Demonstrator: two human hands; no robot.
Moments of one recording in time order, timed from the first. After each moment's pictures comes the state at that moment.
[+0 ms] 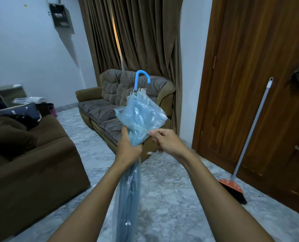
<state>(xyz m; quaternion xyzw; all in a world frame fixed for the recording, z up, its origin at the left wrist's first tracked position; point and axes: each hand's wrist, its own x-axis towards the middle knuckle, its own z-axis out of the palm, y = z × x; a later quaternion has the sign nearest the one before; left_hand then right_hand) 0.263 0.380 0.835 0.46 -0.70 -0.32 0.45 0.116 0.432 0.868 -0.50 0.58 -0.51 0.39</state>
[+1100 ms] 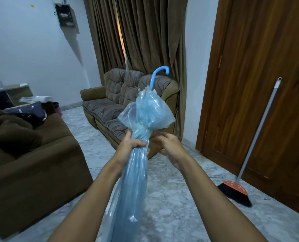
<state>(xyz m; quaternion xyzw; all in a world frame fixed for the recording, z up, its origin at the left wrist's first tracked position) 0.278 0.391 0.857 0.30 -0.51 -0.70 0.41 0.122 0.412 0.842 -0.38 0.51 -0.59 0.49</state>
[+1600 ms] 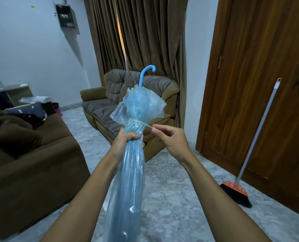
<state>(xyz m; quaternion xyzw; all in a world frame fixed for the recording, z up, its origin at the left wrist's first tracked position) 0.285 0.380 0.868 0.29 -0.47 -0.71 0.43 0.114 0.421 0.856 -0.51 0.48 -0.64 0.31</state>
